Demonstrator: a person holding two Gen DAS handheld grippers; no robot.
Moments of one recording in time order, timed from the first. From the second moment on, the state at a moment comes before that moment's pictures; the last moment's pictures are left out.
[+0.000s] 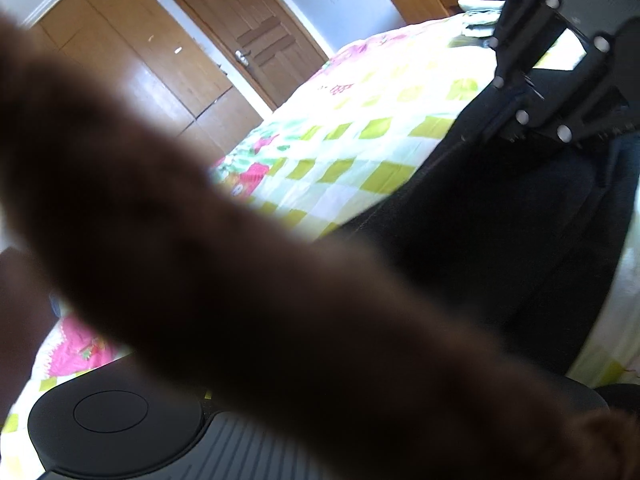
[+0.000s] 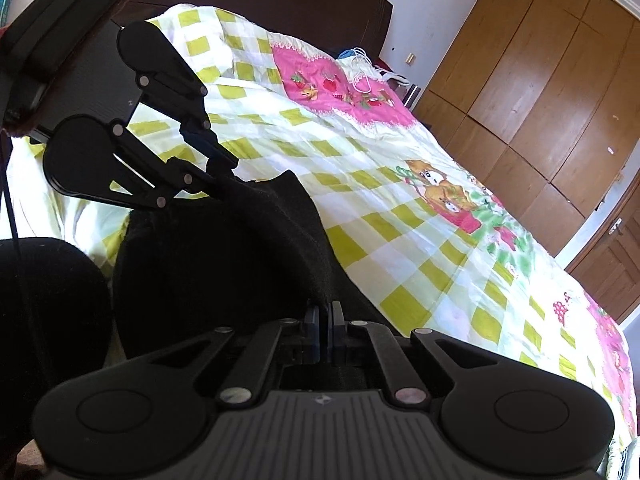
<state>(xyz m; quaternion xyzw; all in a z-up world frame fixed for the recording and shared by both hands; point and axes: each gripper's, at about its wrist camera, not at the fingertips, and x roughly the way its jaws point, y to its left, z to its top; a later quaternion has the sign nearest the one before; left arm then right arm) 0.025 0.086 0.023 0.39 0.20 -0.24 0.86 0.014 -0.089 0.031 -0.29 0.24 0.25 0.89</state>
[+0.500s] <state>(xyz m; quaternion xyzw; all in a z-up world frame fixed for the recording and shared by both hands) 0.013 0.101 0.016 0.40 0.26 -0.21 0.85 -0.014 -0.144 0.034 -0.12 0.32 0.20 0.92</state>
